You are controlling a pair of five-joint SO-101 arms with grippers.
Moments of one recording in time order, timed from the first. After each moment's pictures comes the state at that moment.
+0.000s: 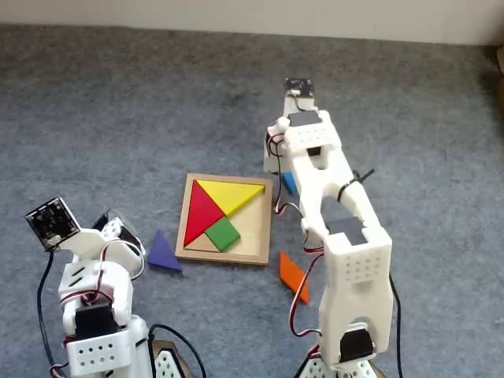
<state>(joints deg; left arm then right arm) -18.3 -101.4 96.0 47.0 27.9 -19.3 33.4 -16.7 67.5 -10.2</state>
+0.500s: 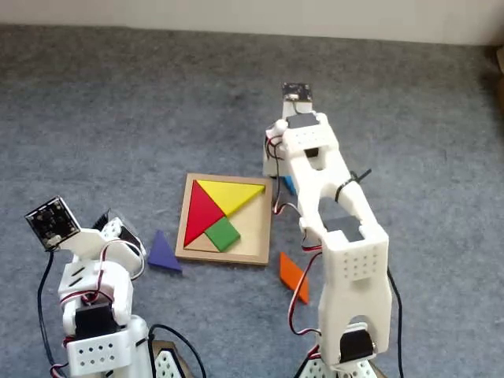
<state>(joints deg) -18.3 -101.4 96.0 47.0 27.9 -19.5 37.2 -17.2 67.7 -10.2</state>
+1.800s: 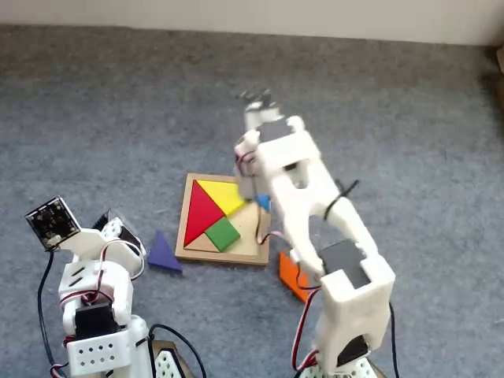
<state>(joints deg) -18.3 -101.4 96.0 47.0 27.9 -31.7 18.1 -4.2 77.2 -6.3</state>
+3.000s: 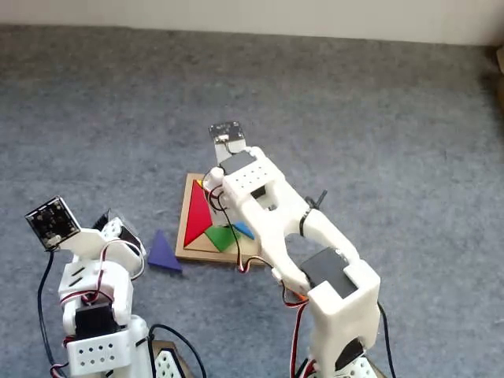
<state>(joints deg) -18.3 -101.4 96.0 47.0 27.9 -39.8 18.1 4.9 69.1 -14.8</state>
